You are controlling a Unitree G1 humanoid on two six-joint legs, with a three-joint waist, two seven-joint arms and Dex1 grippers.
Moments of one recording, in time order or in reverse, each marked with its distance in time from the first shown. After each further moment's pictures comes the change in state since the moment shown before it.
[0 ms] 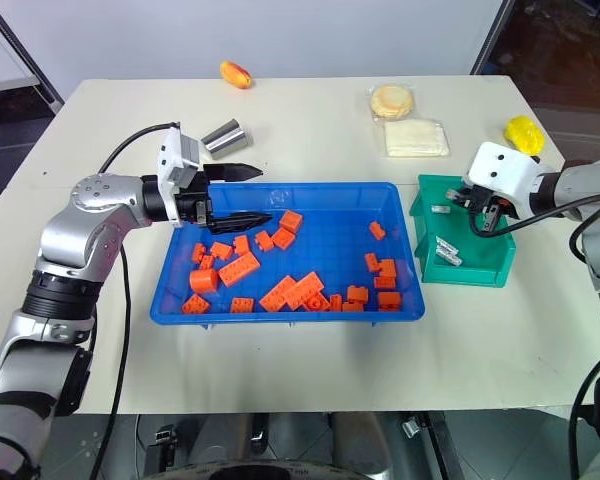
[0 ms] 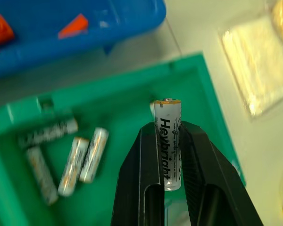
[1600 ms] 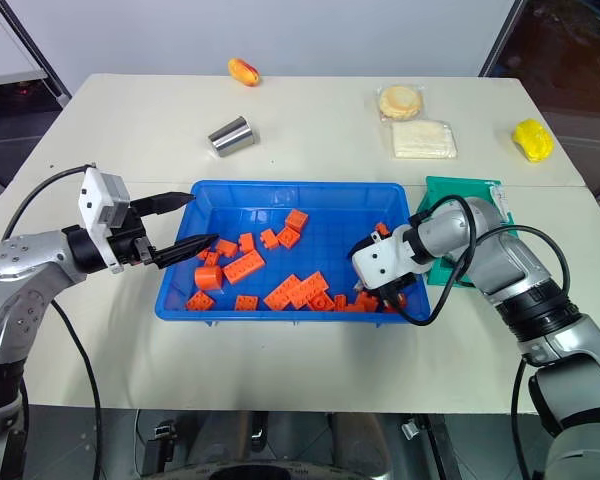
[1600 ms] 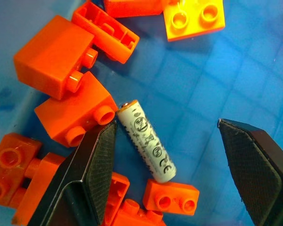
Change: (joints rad) left arm 0.453 0.173 0.276 -0.440 -0.162 0.188 0.277; right arm -0.097 0.240 0.427 -0.036 -0.125 -0.506 0.206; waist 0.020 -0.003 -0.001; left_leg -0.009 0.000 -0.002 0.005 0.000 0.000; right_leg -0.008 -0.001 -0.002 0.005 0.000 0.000
